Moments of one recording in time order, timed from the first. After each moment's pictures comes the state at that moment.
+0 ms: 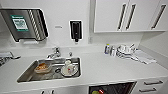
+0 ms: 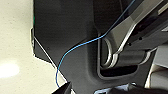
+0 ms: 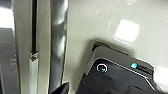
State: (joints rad) left arm 1.73 2.95 -2.65 0.43 -0.19 -0.42; right arm -1.20 2.34 -2.21 1.06 -0.29 0.18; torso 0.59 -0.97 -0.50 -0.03
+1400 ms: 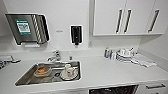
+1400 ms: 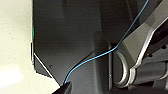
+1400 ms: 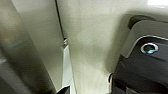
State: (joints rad) left arm 1.74 2.95 -2.64 0.43 -0.15 -0.42; right arm -1.18 2.52 -2.57 1.62 -0.75 -0.13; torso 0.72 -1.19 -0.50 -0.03
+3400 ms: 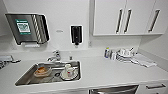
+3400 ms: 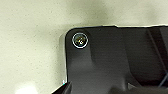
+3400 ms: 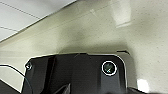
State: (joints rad) left arm 1.60 2.94 -2.77 0.42 -0.17 -0.42; right arm -1.44 2.87 -3.00 1.63 -0.65 -1.59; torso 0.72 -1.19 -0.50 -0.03
